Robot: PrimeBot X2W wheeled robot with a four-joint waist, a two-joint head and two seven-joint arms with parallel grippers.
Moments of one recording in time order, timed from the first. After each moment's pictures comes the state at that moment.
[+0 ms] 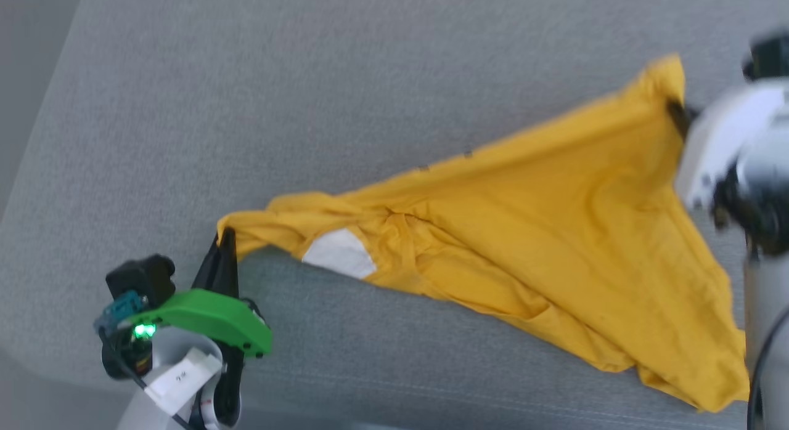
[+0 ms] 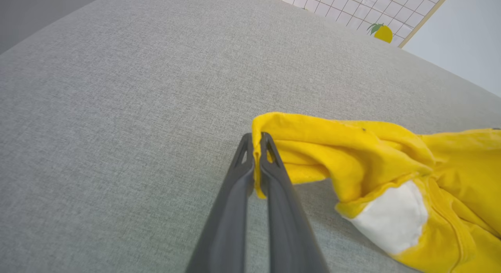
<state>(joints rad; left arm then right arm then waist) -0.15 0.25 -0.23 0.04 -0.60 0.19 -0.04 -0.60 -0.17 -0.13 0.18 0.24 0.13 0.73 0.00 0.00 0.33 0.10</state>
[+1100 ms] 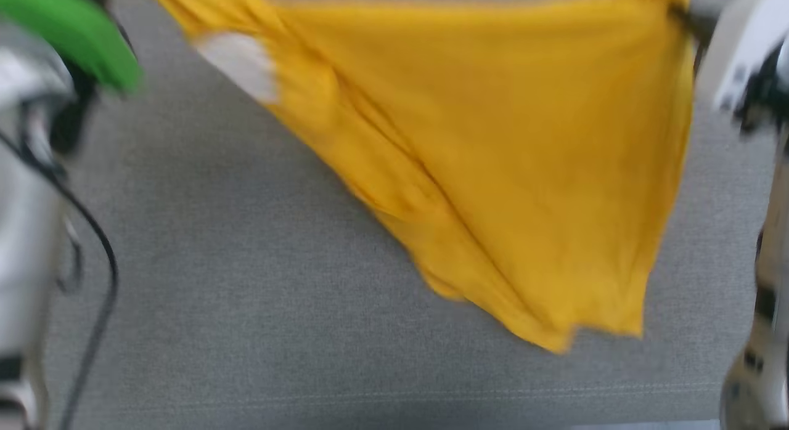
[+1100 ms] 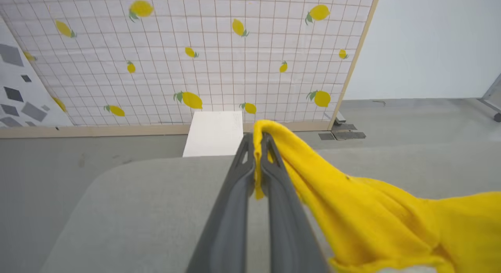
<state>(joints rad) -0.89 0.49 -0.24 0.29 -0.60 0.01 0.26 -0.83 -0.11 -0.15 0.07 0.28 0.13 1.02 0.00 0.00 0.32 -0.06</state>
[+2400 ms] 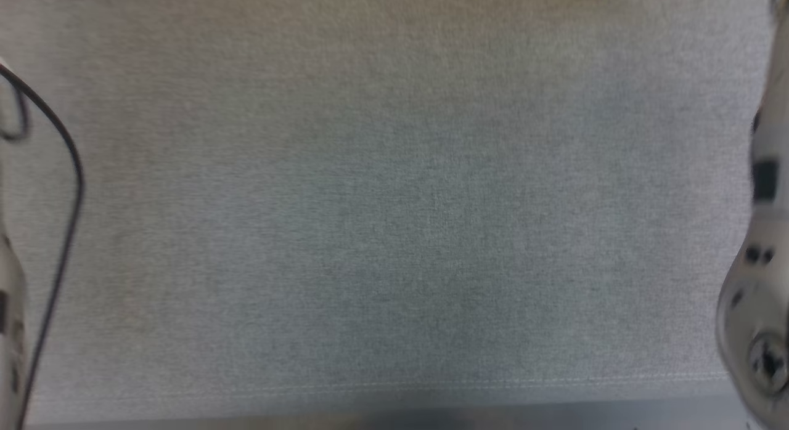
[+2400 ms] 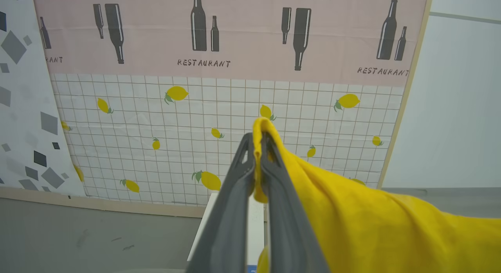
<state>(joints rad) -1.41 0.41 -0.24 0.74 -0.48 -0.02 -0.20 -1.26 -0.05 -0.25 0.57 0.16 0.13 0.36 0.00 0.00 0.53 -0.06</state>
